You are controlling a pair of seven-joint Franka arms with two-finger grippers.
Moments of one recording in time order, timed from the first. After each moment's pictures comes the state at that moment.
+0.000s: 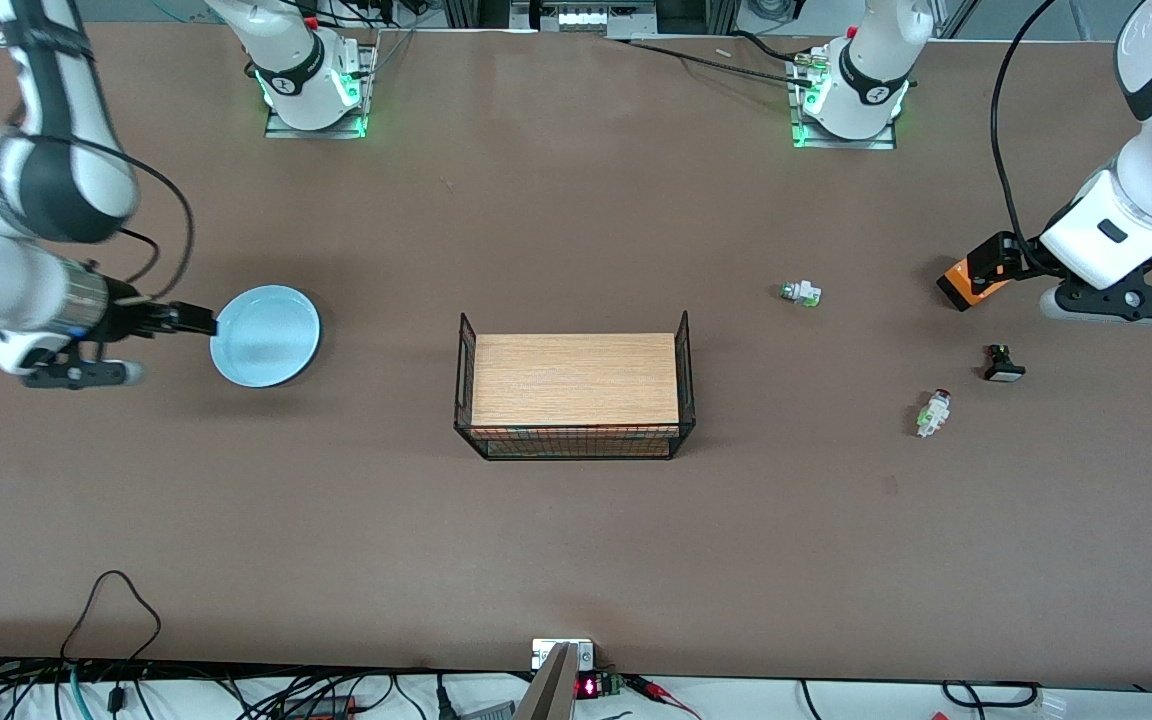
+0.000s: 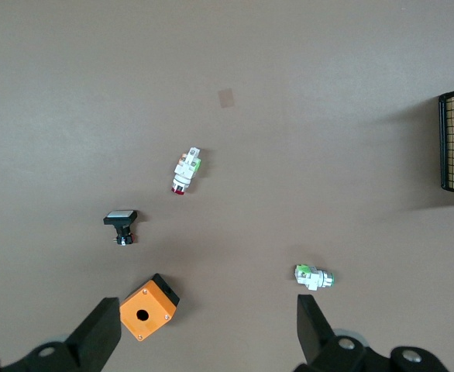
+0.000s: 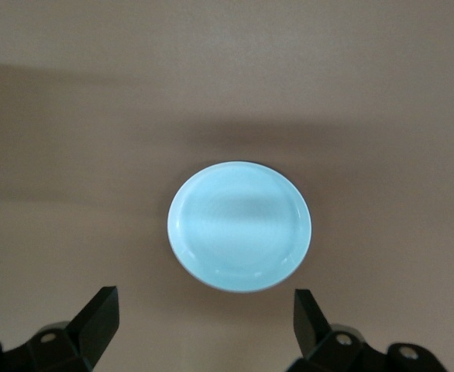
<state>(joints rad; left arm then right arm) -0.01 0.04 -0.06 -1.70 0.07 1.70 0.01 -0.21 0.23 0.20 -1.73 0.02 1.76 -0.03</state>
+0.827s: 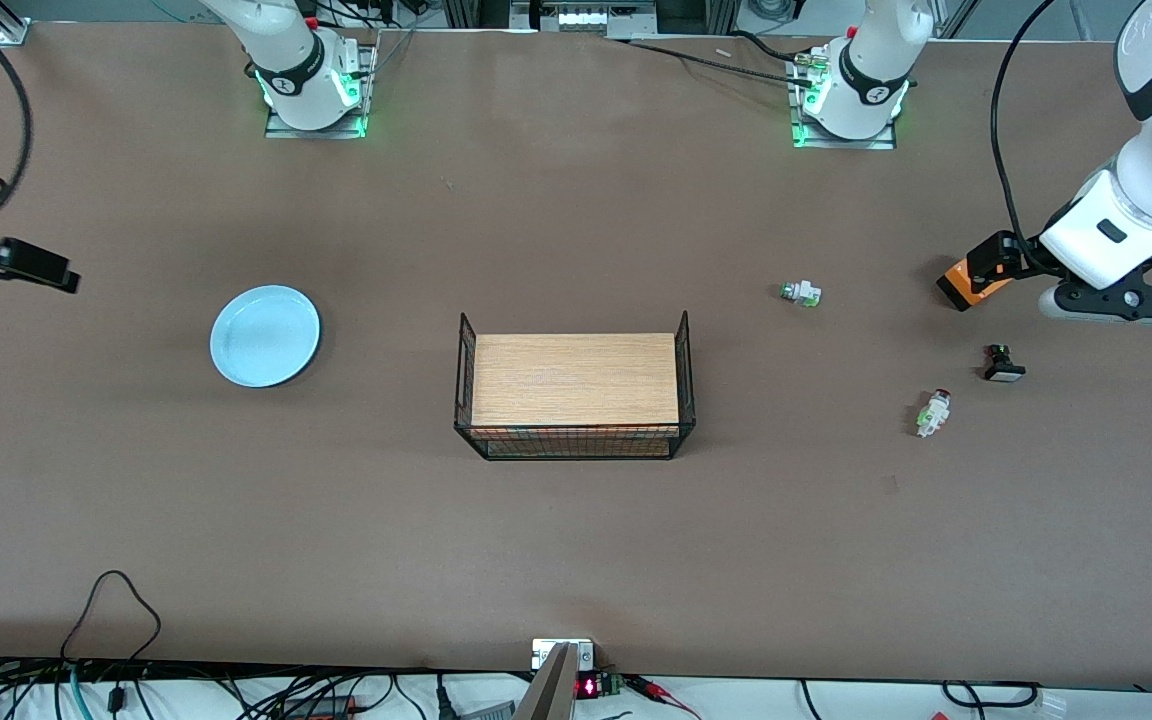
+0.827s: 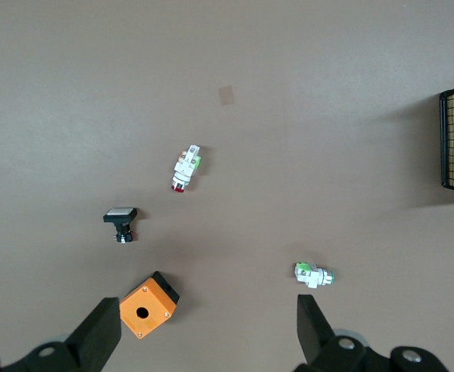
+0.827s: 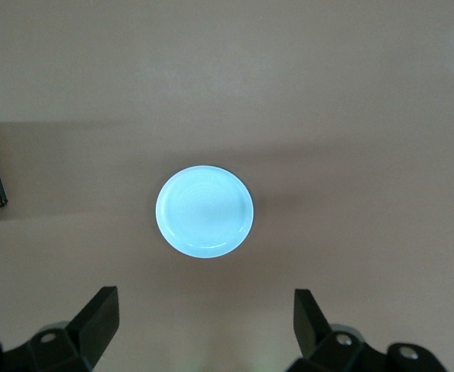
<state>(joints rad) -0.01 0.04 -0.06 -1.70 0.07 1.70 0.01 0.02 0.20 -0.09 -1.35 -0.01 1.45 0.03</state>
